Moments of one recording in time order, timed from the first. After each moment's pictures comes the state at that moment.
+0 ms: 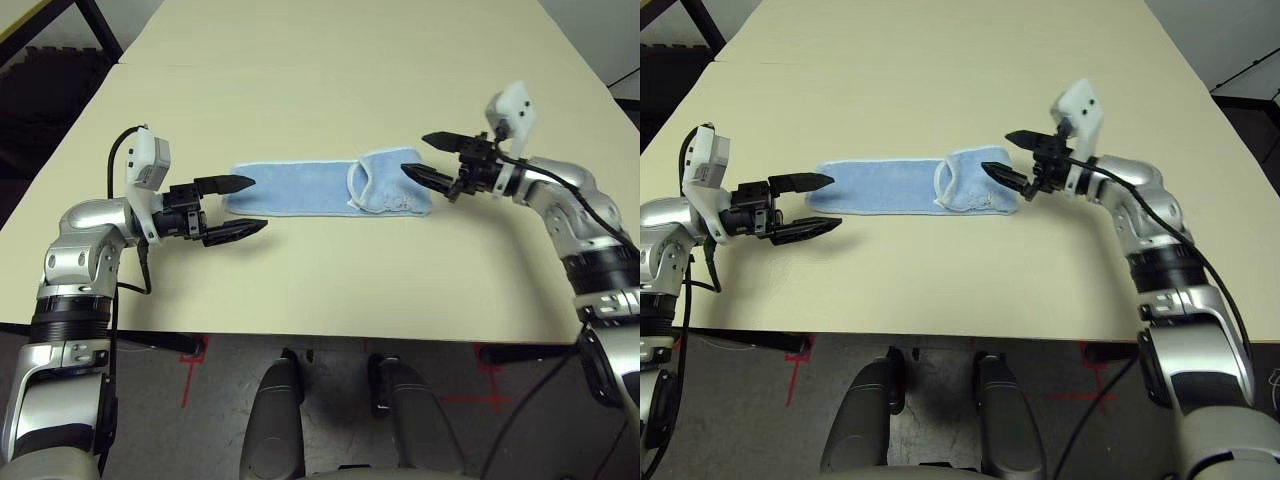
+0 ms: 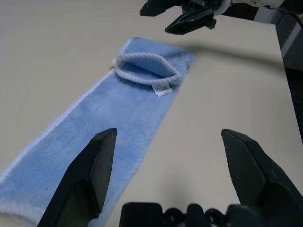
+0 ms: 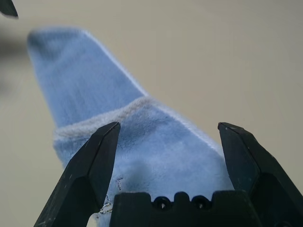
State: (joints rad) left arm -0.56 0.74 0.12 0.29 -0.45 0.25 -1.36; right arm -0.87 -0.50 0.11 0.58 0.24 0.07 0.95
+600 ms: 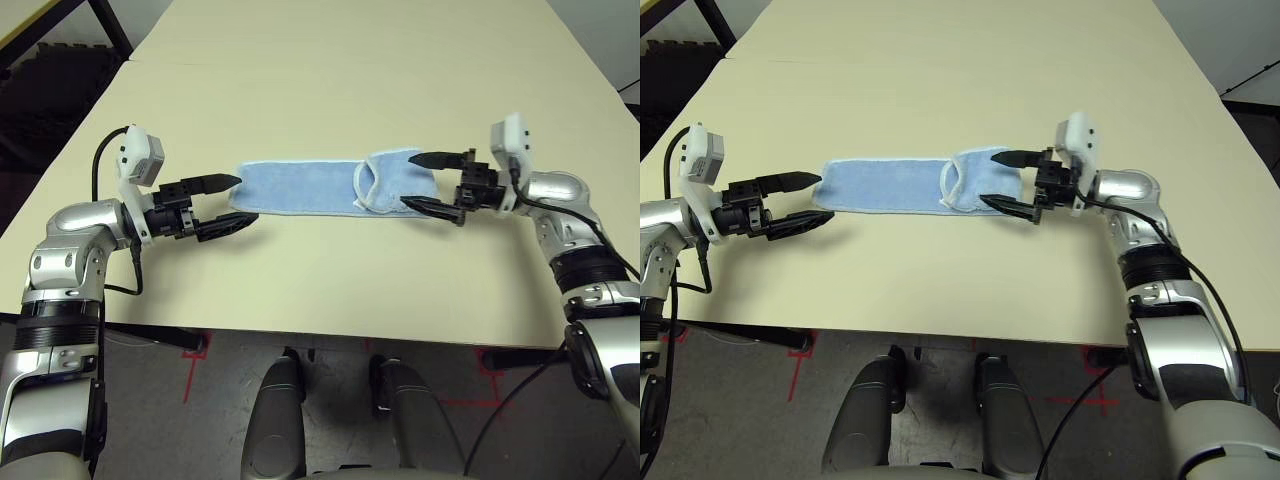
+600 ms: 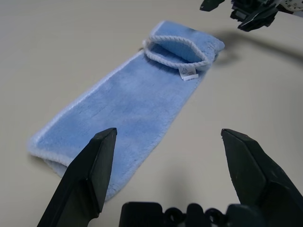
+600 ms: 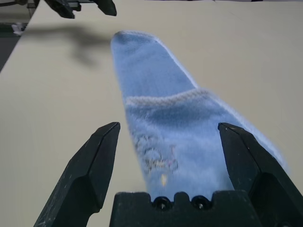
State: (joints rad) left arm -0.52 0.79 0.15 0.24 -0.45 0.34 -1.28; right arm -0.82 -0.58 -0.05 0.81 0.34 -0.25 1.45
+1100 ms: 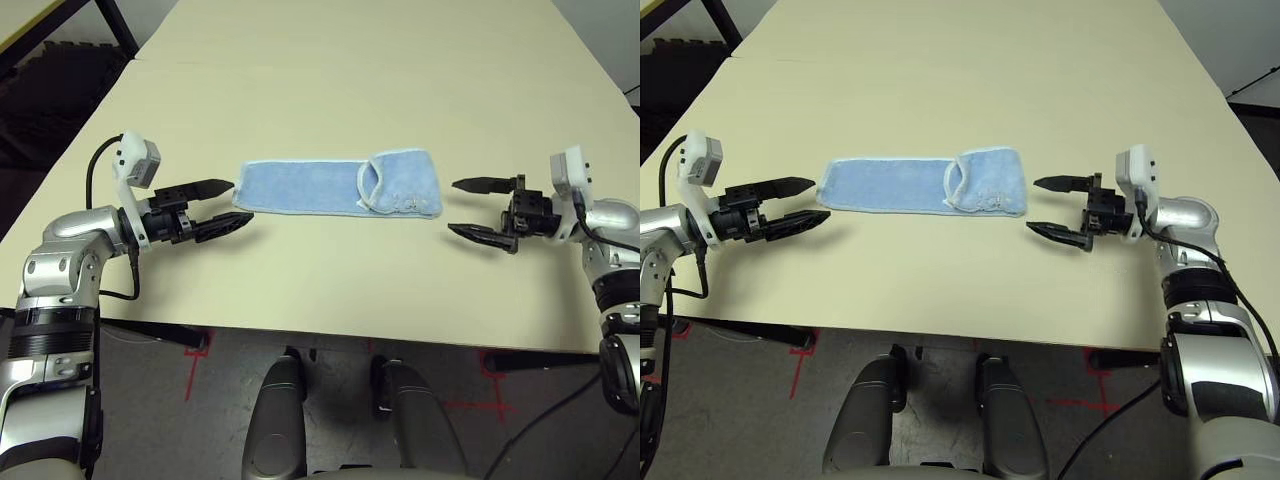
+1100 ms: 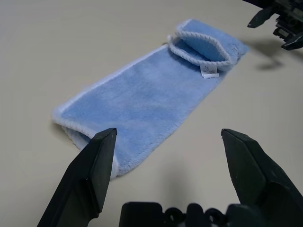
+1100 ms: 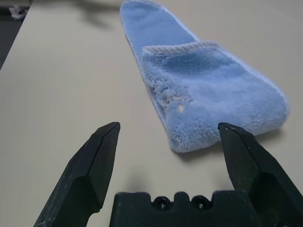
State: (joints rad) left arm -0.50 0.78 0.19 0.24 -0.47 0.39 -1.20; right arm -0.69 -0.65 -0.13 0.87 0.34 -0.38 1.55
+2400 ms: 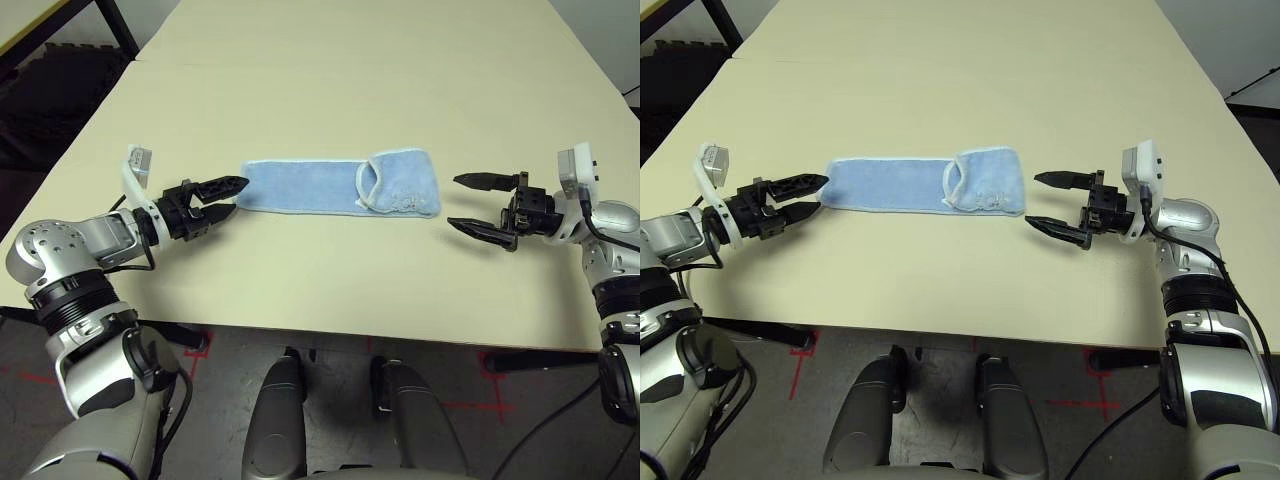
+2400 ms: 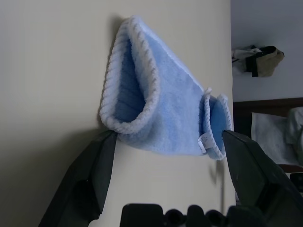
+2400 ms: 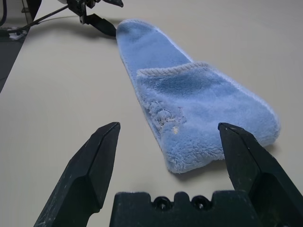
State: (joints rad) left arm -0.79 0.45 0.80 0.33 -0.67 1.59 -0.37; right arm -0.68 -0.61 -0.13 0.75 0.37 -0.26 1.49
